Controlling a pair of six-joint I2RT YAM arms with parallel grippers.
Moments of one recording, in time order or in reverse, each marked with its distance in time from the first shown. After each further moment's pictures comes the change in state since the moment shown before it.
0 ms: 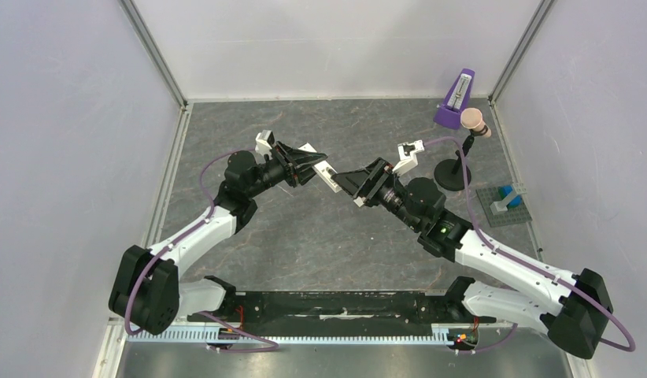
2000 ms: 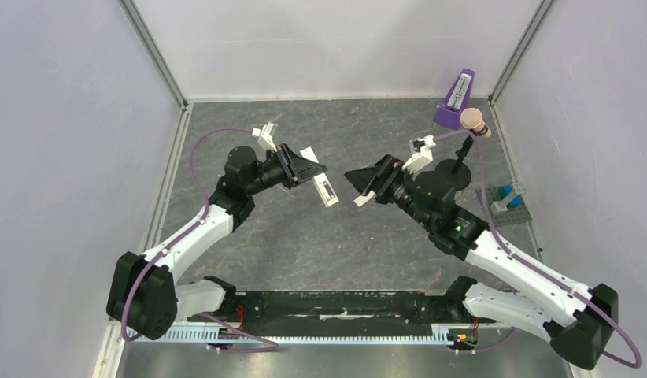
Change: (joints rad) left arm 0.008 -0.032 0.052 -0.196 0.032 0.588; right arm -0.041 -0.051 0.059 -0.217 0.023 -0.103
